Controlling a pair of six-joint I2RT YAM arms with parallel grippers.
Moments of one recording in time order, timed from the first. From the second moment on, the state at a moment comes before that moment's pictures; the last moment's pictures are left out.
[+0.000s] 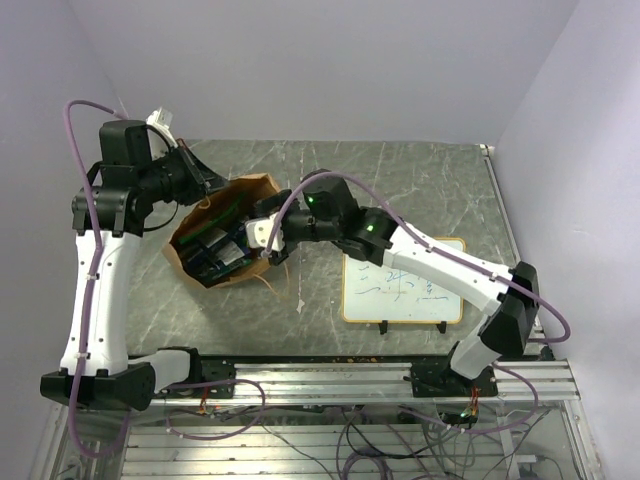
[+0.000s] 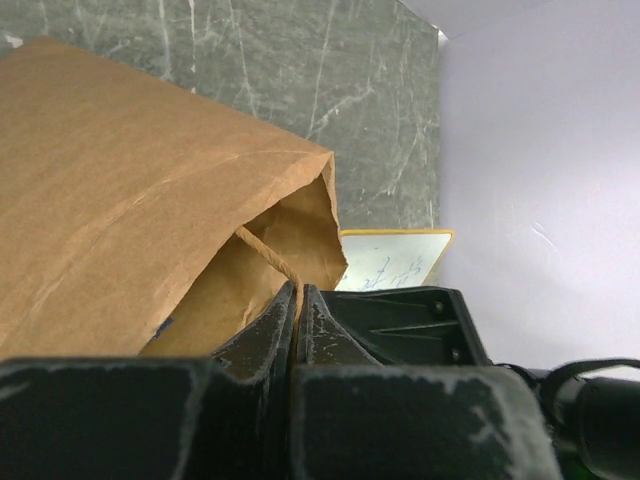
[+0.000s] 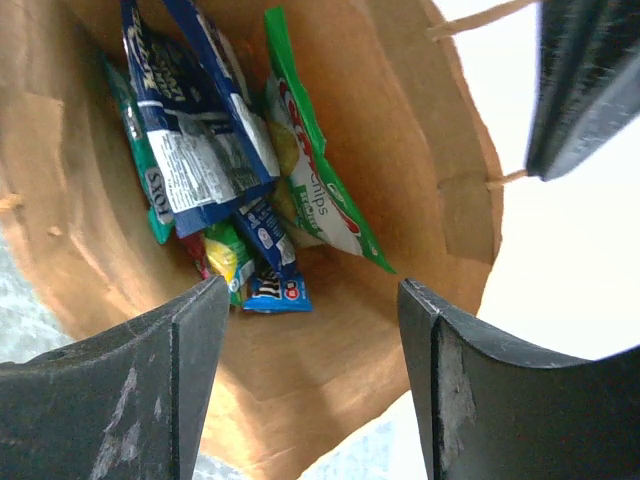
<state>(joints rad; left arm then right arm) -0.05 1.20 1.61 -0.94 0.44 -0.64 1.01 1.61 1.54 -0.28 -0.33 -0.99</state>
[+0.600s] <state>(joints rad) -0.05 1.27 1.71 -0.99 0.50 -0.53 1.03 1.86 1.77 -0.42 -0.34 -1.32</state>
